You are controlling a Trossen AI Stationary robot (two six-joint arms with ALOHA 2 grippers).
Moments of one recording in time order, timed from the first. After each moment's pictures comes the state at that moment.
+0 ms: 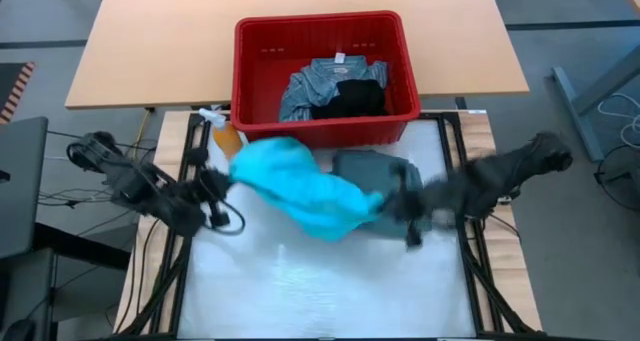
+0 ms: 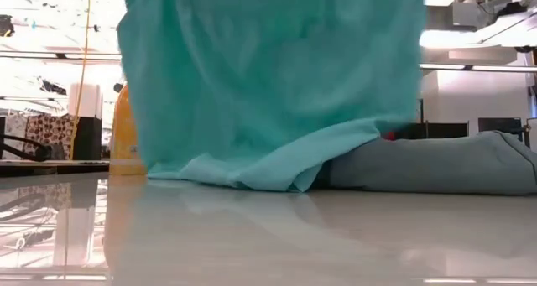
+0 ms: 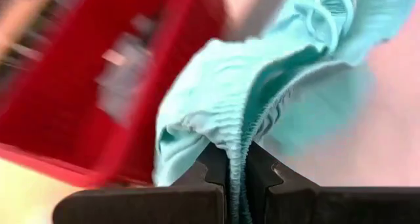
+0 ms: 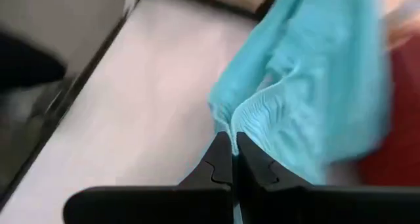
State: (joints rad) left arm -0.58 1.14 1.38 -1.31 -0.86 -0.50; right arm 0.47 1.29 1.42 -0.78 0.35 0.01
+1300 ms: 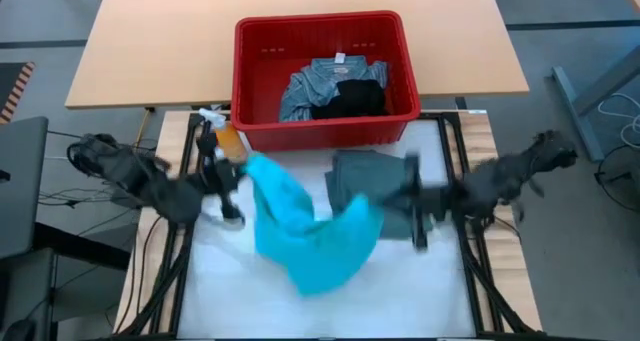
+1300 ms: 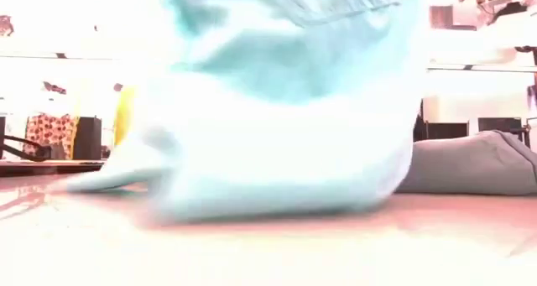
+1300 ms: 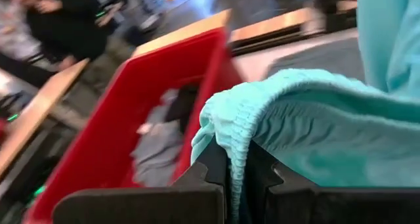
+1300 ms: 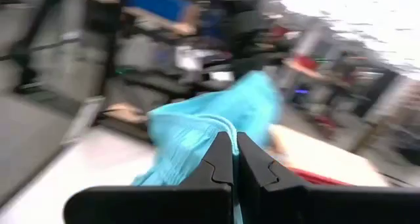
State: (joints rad) left arm -0.47 1.21 1.61 -1.04 -0.97 0.00; right arm 0.47 1.12 1.35 -0.26 0.47 -0.37
